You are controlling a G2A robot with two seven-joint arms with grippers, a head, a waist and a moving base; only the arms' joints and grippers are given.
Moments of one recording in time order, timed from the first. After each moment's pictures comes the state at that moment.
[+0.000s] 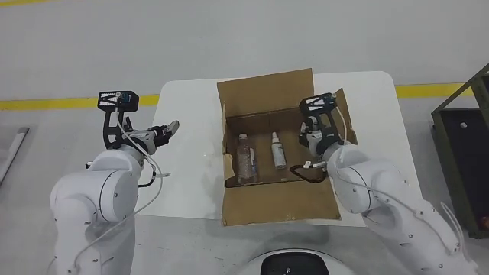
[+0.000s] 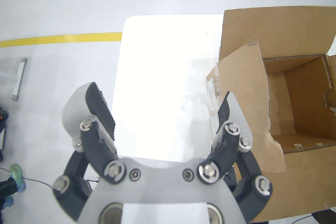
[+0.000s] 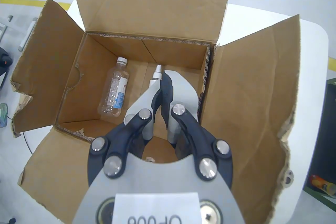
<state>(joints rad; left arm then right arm) 1.05 -1.16 -1.56 -2.15 1.25 0.11 -1.31 -1.09 -1.28 1.08 -1.99 -1.18 0.42 0.93</state>
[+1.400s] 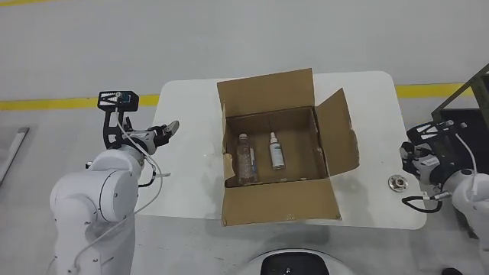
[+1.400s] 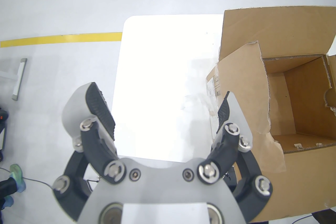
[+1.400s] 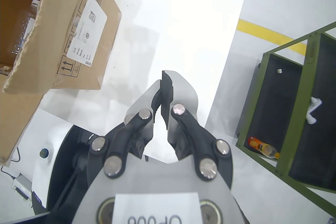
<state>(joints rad) 1.05 -1.16 -1.56 -2.15 1.25 0.11 -1.31 -1.60 -1.20 1.85 -2.17 -1.03 -0.19 1.01</state>
